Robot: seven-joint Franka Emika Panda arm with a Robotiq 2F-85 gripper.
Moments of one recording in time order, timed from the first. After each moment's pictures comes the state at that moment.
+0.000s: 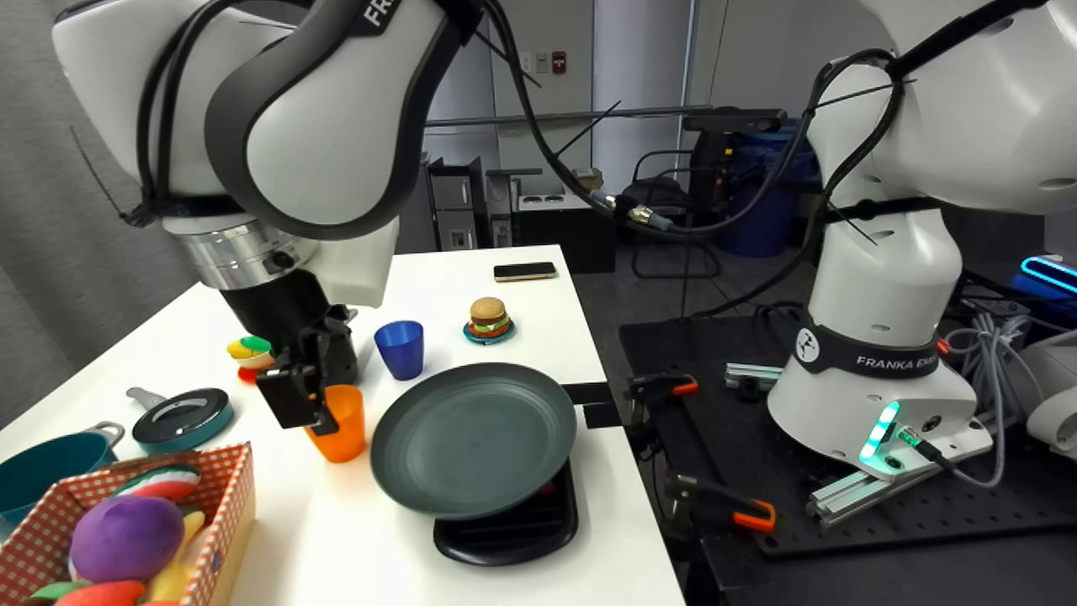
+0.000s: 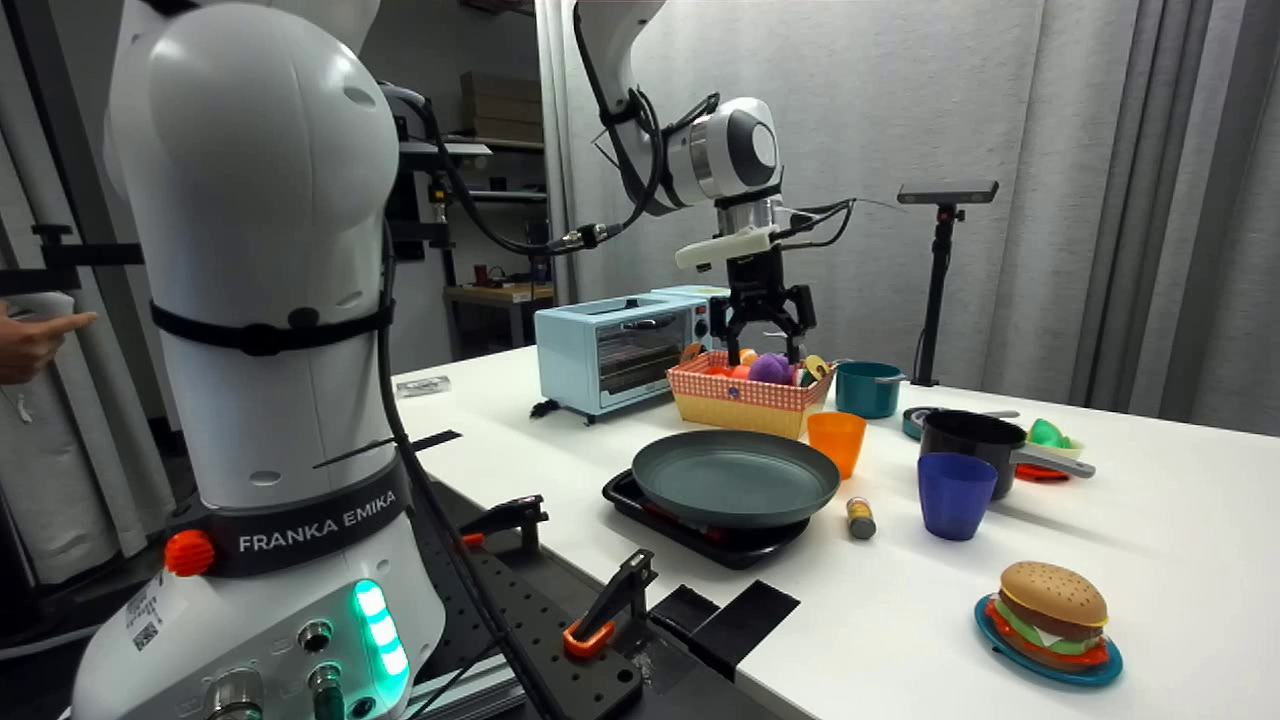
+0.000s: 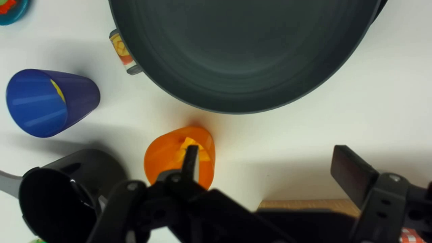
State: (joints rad) arm 0.02 0.31 0.04 -2.11 -0.27 2.36 0.18
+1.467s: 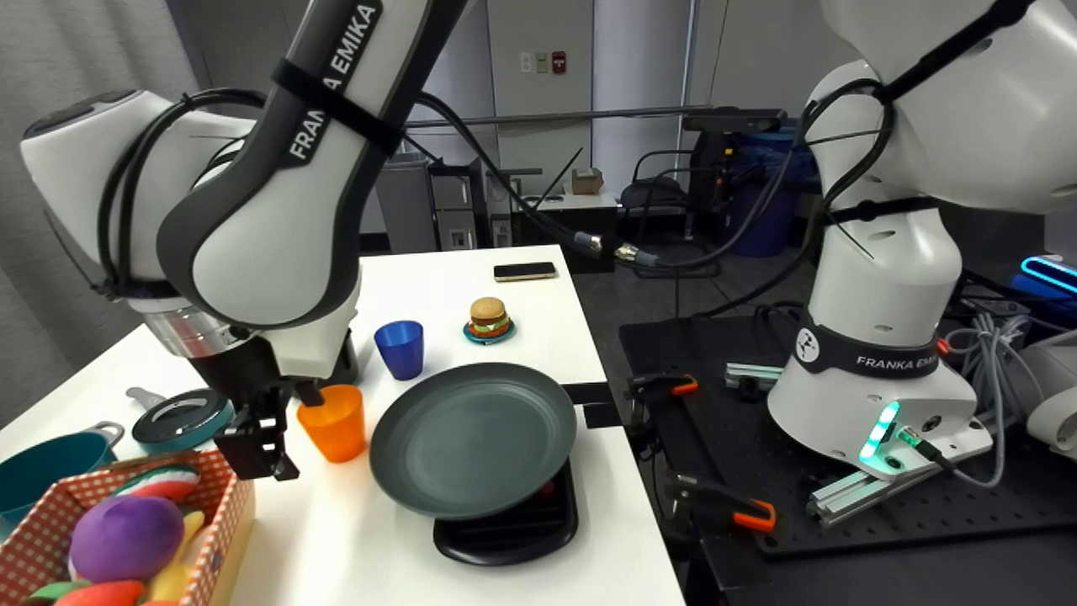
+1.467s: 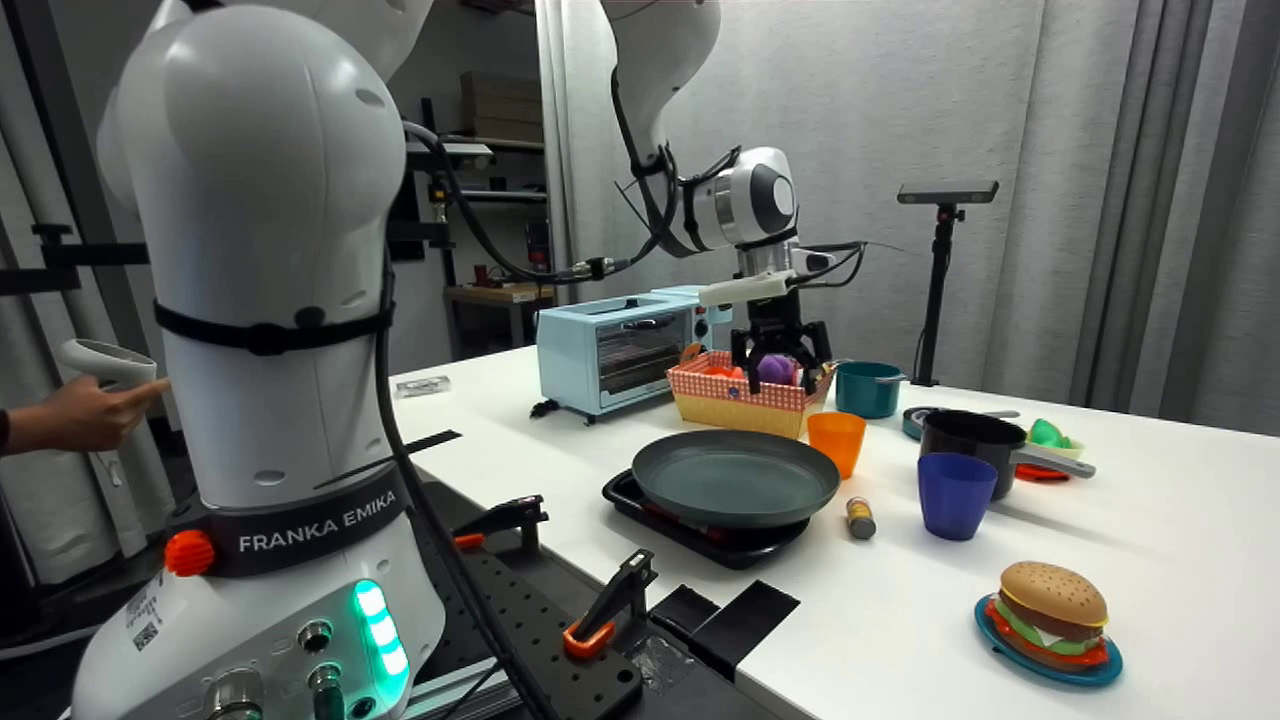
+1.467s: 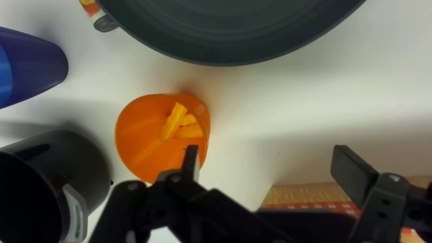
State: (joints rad) arm 0.06 0.54 -0.01 -1.92 -0.27 2.41 0.23
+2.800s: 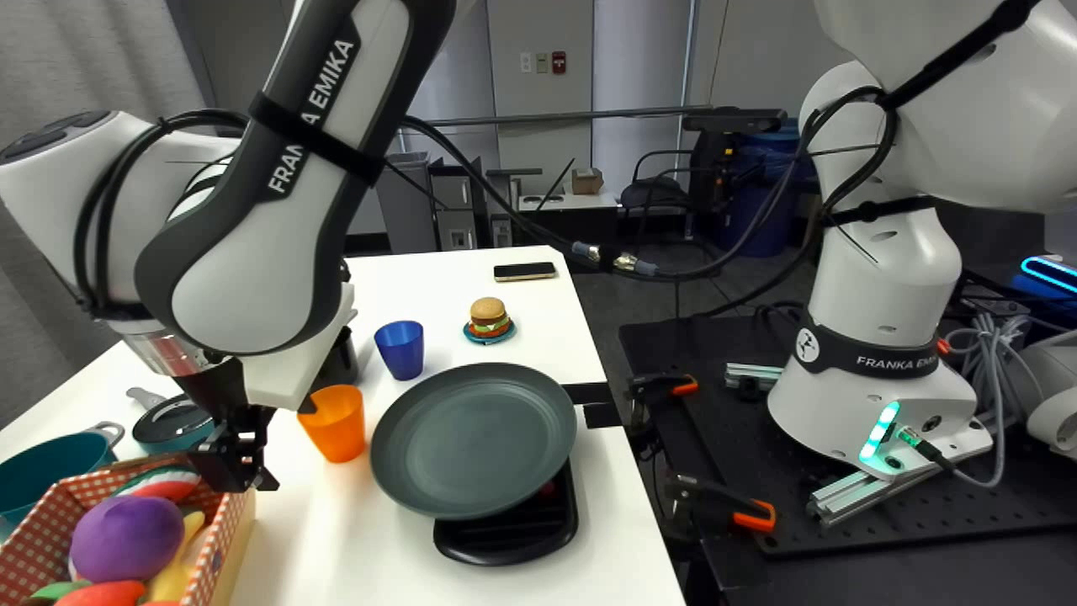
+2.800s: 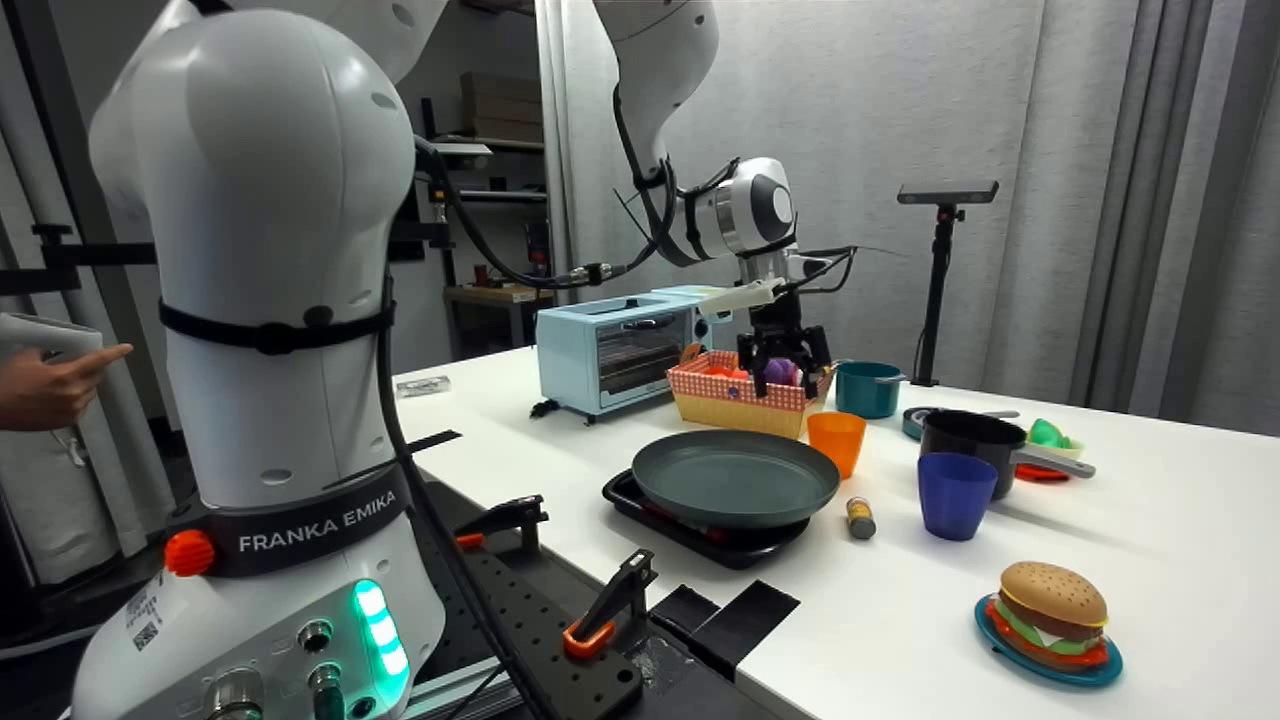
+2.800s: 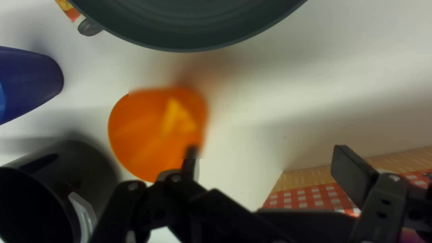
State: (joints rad) arm 0.12 0.59 -0.06 -1.86 -0.27 2.41 0.38
